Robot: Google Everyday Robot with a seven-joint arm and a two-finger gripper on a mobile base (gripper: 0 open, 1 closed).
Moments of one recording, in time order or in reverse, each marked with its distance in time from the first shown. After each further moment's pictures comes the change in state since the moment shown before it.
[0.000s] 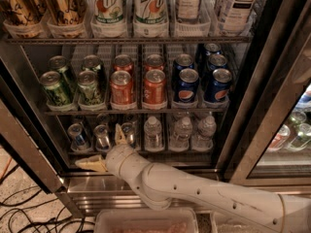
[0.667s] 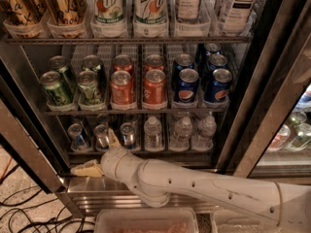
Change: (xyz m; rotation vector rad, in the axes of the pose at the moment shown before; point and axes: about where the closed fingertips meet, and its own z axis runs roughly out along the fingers) arm 0.012 0.030 0.010 -0.113 0.066 -0.003
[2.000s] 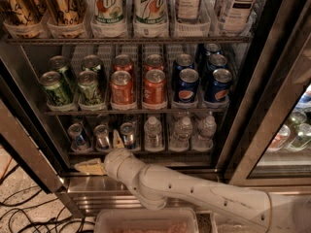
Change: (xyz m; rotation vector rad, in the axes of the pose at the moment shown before) arm 0.020 -0.019 0.009 0.074 -0.042 0.064
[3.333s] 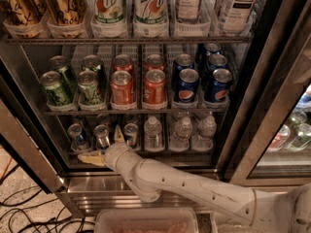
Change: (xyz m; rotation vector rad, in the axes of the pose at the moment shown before) arm 0.018 -0.033 0.034 0.076 -0.006 0.012
